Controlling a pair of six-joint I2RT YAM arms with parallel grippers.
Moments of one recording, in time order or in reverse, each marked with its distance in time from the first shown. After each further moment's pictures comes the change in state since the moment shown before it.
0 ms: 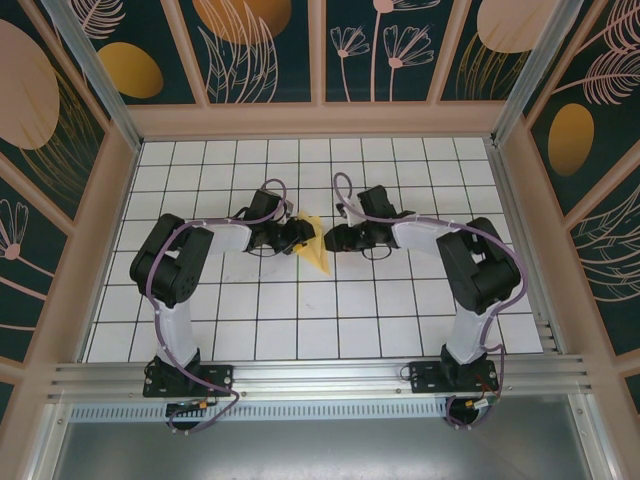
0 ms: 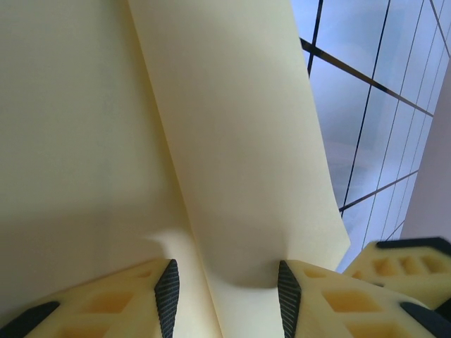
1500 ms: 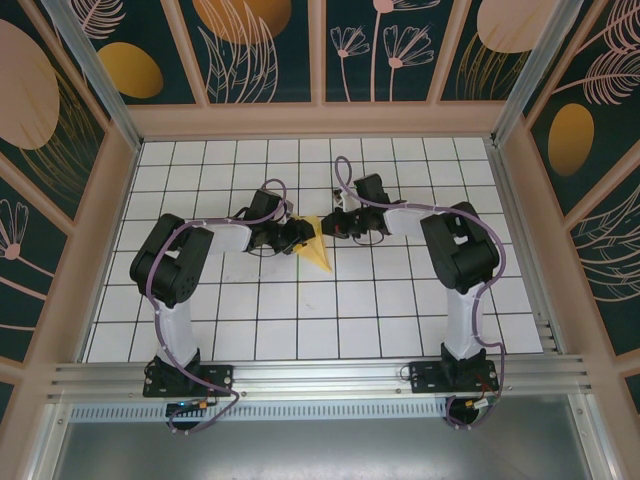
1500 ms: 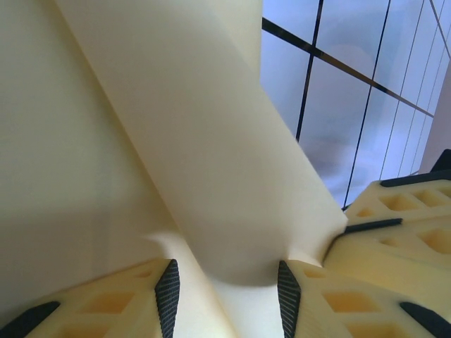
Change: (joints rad) left arm 0.000 0.000 0.000 0.000 -0.003 0.000; right arm -0.024 0.192 0.165 0.080 -0.122 0.168
